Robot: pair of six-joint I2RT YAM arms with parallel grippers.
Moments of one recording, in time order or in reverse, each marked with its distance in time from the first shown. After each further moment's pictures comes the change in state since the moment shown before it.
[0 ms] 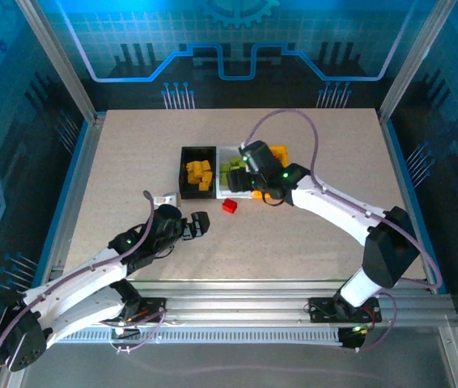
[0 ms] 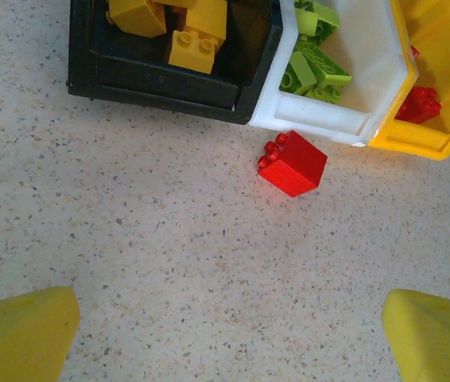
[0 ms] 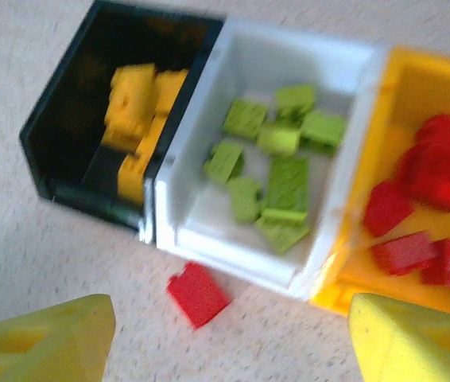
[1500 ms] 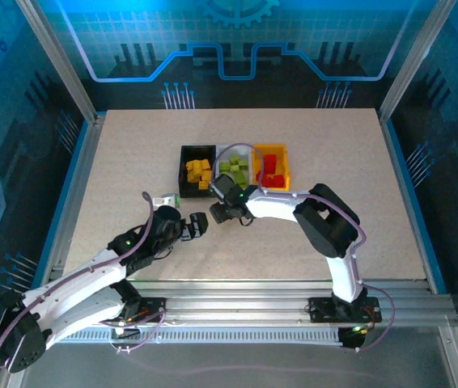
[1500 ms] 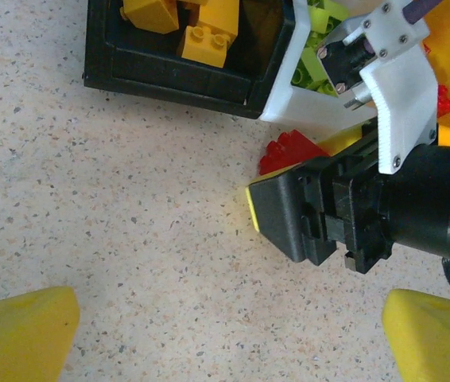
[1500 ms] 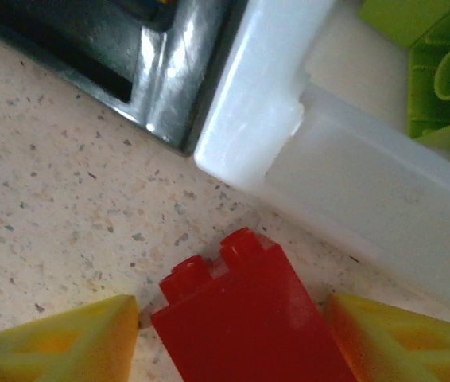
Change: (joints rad) left arm 0.001 -0.010 -0.013 -0.010 -0.019 0.000; right arm 0.103 0.428 0.023 0.176 0.027 -0.103
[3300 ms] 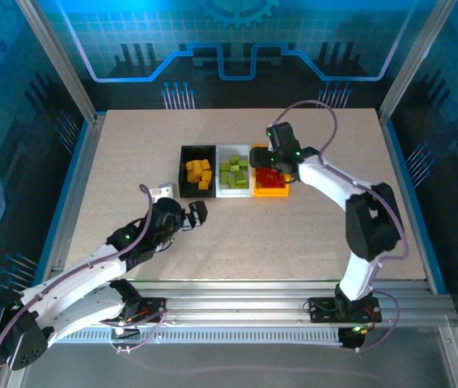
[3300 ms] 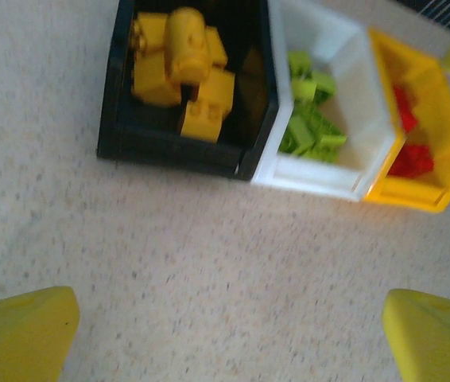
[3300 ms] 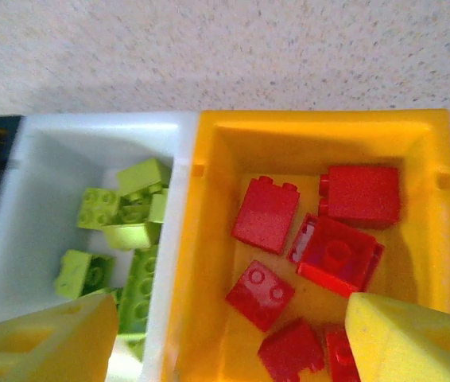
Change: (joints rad) left arm 0.009 0.029 0.102 0.011 -0.114 0.033; right arm -0.406 -0.282 0.011 -0.010 -0.128 0.131
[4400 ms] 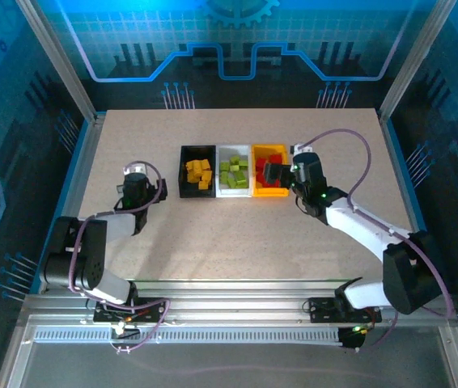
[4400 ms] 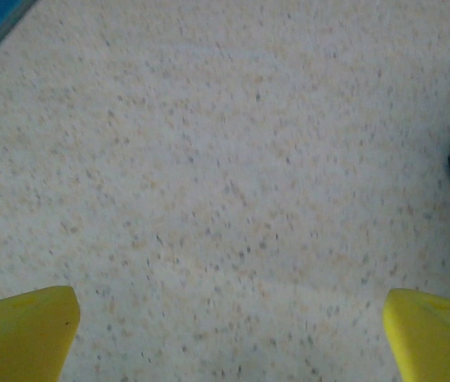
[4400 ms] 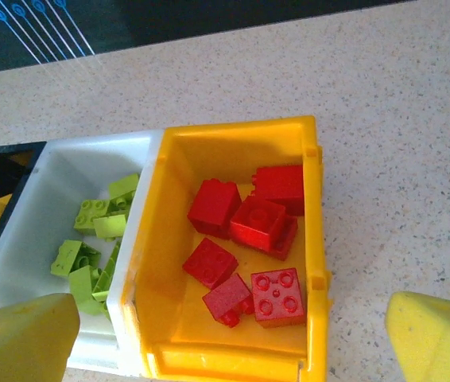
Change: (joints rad) left arm 0.641 0.609 -0.094 0.754 0.113 0.608; right arm 0.001 -0.395 -0.494 0.348 0.125 -0.026
